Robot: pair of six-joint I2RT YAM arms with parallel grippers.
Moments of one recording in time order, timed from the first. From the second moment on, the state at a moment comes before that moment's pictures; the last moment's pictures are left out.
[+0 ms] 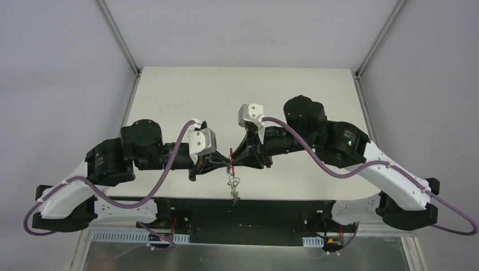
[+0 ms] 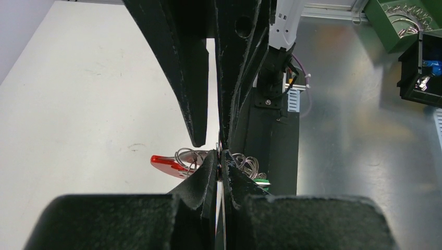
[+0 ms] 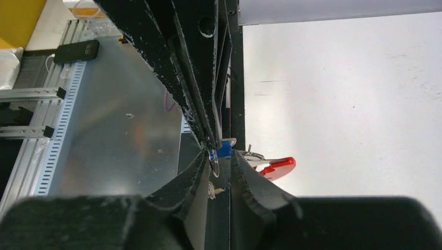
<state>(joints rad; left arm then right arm) -1.26 0.91 1.49 -0.80 0.13 0.08 1.16 1.24 1.68 -0.78 -0.45 -0.06</state>
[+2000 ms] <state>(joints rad) -1.26 0.80 1.38 -0.52 0.13 0.23 1.17 1.01 1.41 -0.42 -0.44 0.13</state>
